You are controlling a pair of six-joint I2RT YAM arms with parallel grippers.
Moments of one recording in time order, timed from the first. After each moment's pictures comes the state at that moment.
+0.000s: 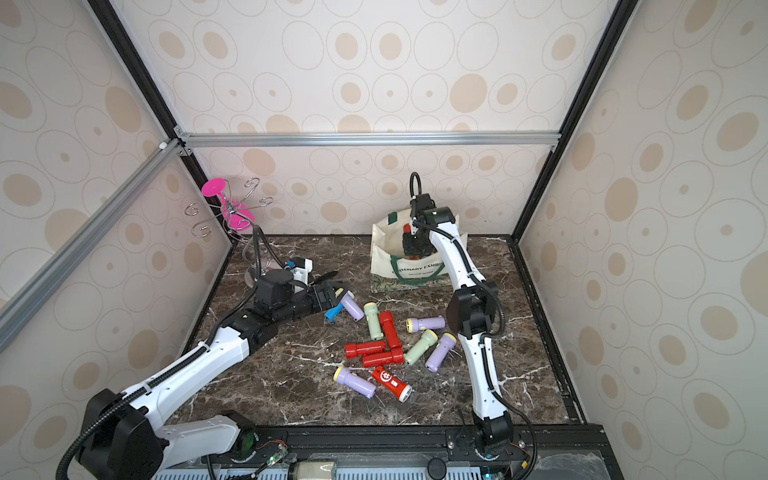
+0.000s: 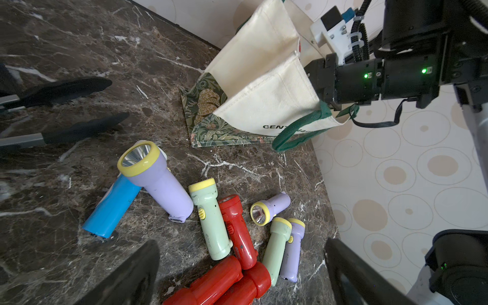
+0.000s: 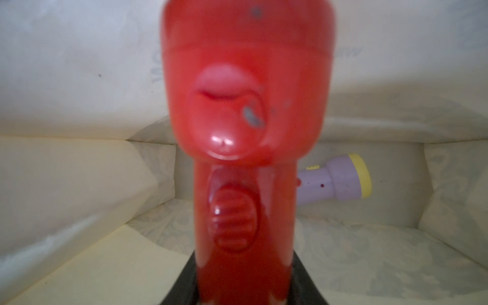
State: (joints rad) left arm -0.47 1.21 0.85 -0.13 0.24 -0.71; right arm 0.28 2.42 2.57 -1.26 -0.10 0.19
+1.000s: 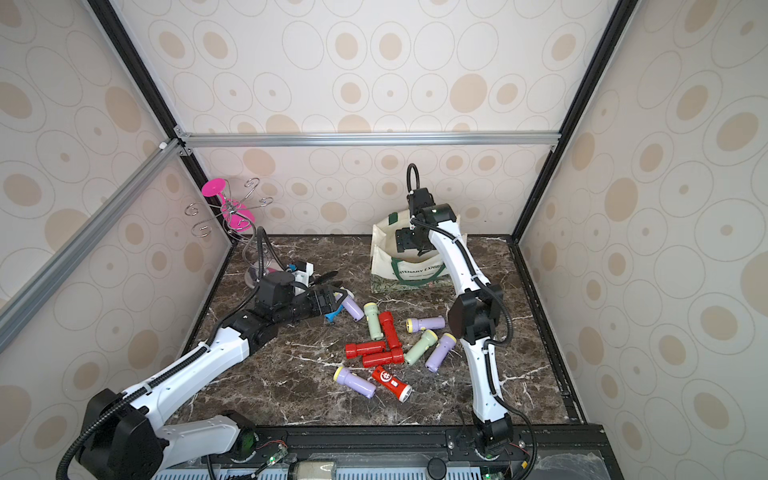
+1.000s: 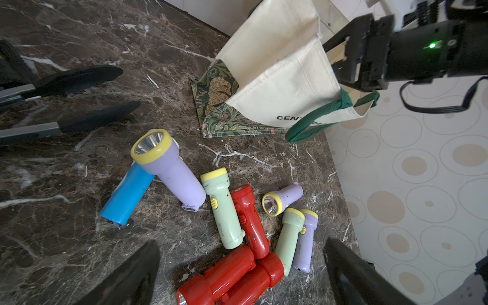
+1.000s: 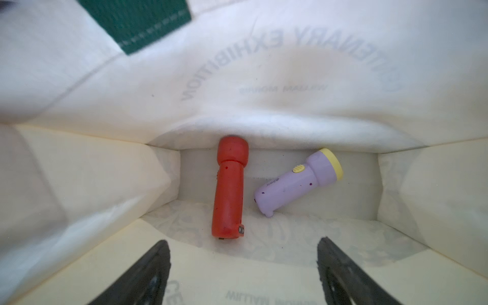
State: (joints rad) left arm -0.47 1.21 0.85 -0.19 0.23 -0.66; right arm 0.32 2.29 2.50 -1.23 0.01 0.17
